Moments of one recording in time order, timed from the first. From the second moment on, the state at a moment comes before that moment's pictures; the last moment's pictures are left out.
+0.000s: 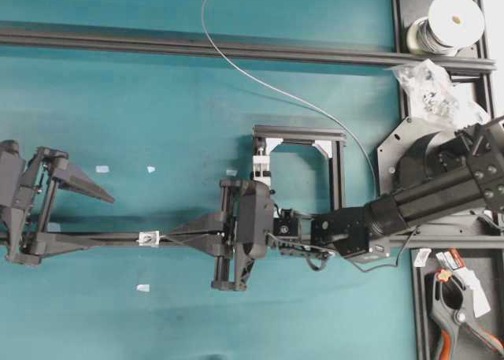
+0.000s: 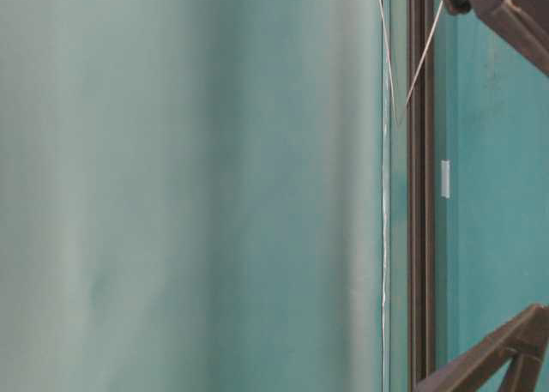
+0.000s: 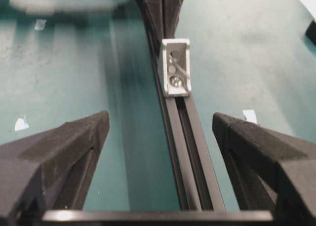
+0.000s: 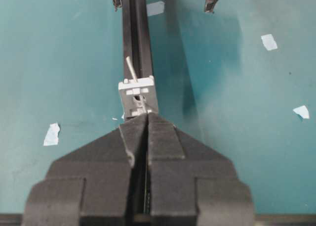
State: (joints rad) left arm -0.24 0.24 1.04 -0.06 -1.07 -0.09; right arm 0.43 0.28 0.83 0.62 -0.86 0.02
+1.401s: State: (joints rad) left arm -0.21 0.28 0.92 -0.06 -0.89 -0.12; right arm 0.41 0.29 0.81 0.59 -0.85 0.02
